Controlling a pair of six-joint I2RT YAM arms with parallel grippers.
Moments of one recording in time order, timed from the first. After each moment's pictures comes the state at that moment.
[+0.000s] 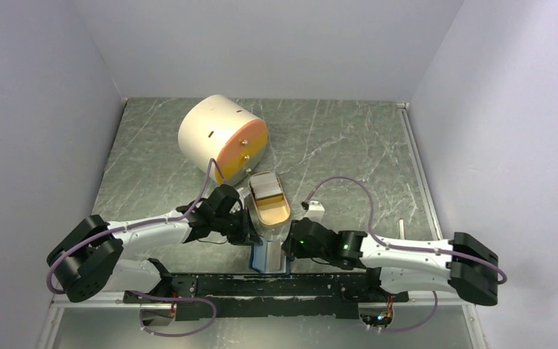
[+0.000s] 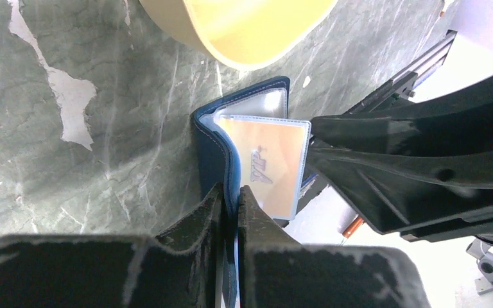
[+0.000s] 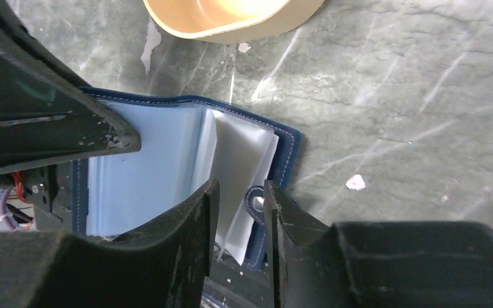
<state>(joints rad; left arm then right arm) -0.82 1.29 0.51 -0.06 0.39 -1.00 1.20 1.10 0.43 -0.17 0.29 1.03</state>
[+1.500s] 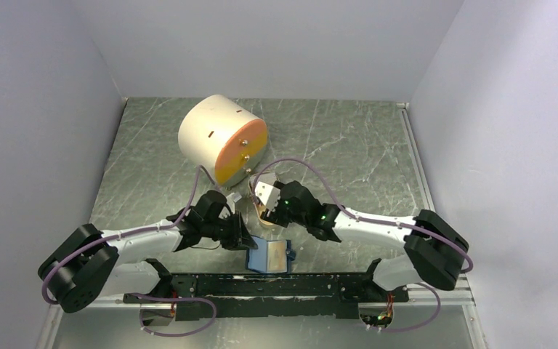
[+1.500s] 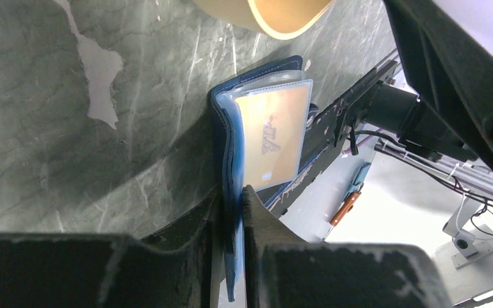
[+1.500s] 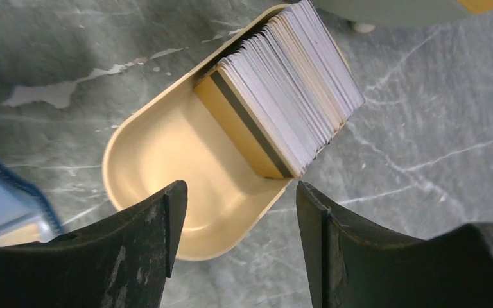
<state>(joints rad) -0.75 1.22 0.37 0.06 0.48 -1.00 0.98 1.35 0.66 0.09 0.16 -0.41</state>
